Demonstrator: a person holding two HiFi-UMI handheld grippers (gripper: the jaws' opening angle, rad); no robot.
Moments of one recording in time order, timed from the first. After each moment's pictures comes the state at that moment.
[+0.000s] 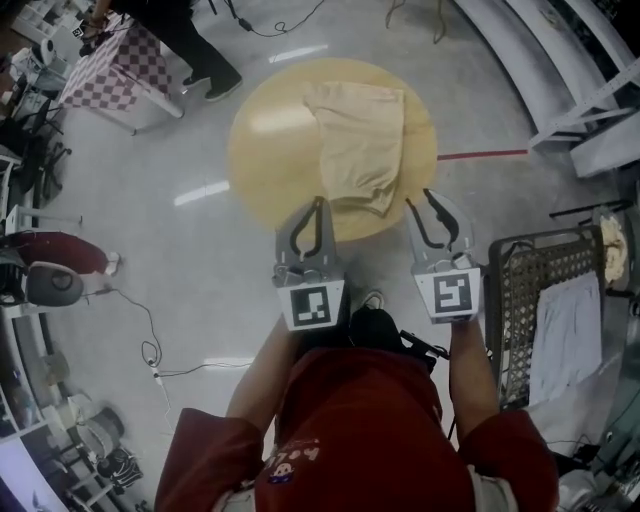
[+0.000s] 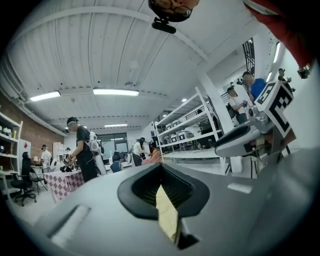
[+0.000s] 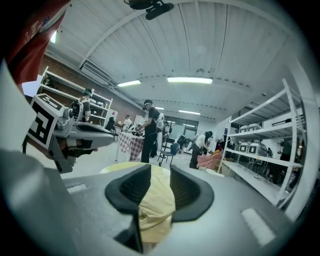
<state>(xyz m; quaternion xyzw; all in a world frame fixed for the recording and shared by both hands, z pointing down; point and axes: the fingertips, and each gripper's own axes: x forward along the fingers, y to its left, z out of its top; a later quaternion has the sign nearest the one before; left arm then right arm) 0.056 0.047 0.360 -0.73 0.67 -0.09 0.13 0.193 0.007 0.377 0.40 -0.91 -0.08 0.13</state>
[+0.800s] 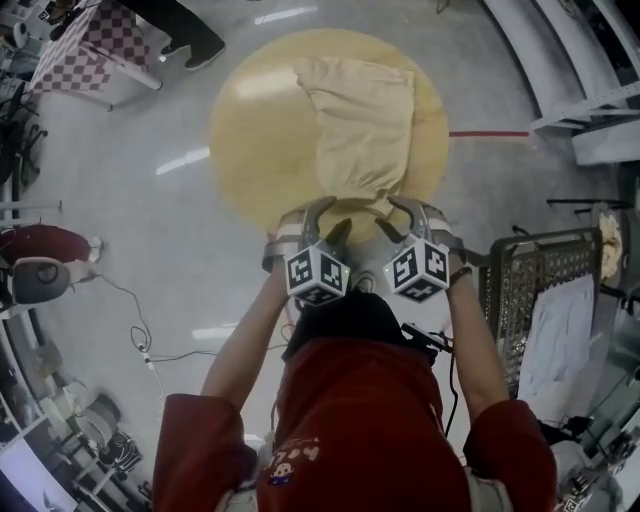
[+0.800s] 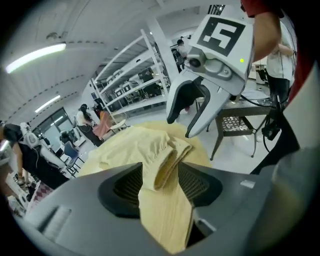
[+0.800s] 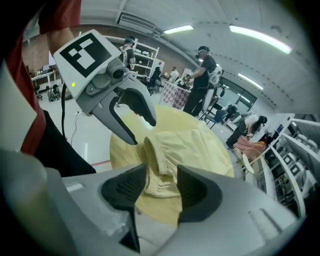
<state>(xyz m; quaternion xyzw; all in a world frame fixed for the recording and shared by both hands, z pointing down) 0.075 0.005 0.570 -0.81 0.41 -0.42 0.02 0.134 -0.005 0.565 0.15 -0.87 -0.11 0.46</state>
